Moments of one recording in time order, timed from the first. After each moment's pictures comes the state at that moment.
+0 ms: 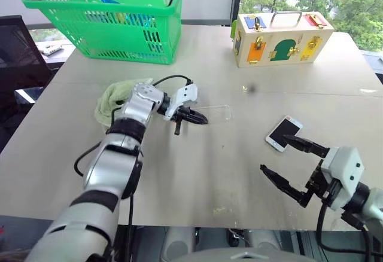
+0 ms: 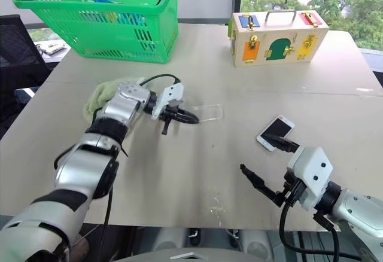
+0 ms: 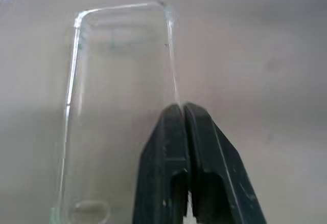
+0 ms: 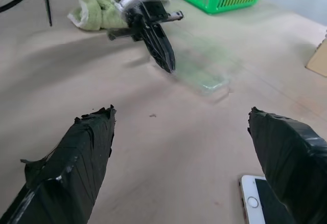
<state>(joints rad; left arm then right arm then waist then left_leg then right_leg) -0.84 0.48 -0.21 0.54 -0.01 0.21 -1.54 0.42 -0.68 -0.26 -0.97 0.58 0.45 0.60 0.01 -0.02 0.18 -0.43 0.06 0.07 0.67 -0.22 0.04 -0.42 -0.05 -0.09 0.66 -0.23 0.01</state>
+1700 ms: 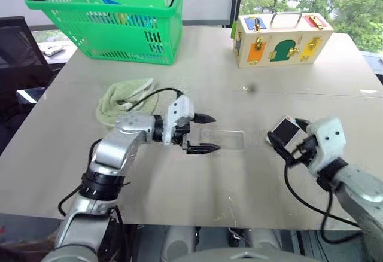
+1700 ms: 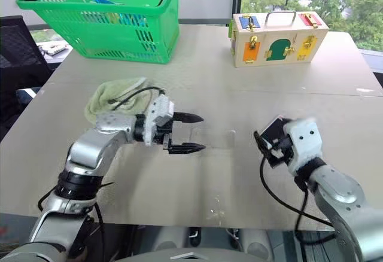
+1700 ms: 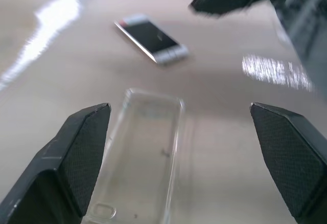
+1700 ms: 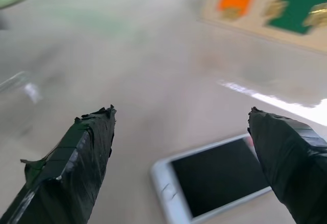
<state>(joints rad) -0.46 0.56 -0.07 -0.25 -0.40 0.61 -1.17 0.08 -0.47 -0.10 -0.87 0.39 0.82 0.13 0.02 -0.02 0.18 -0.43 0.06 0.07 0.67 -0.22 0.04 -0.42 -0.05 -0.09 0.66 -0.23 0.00</state>
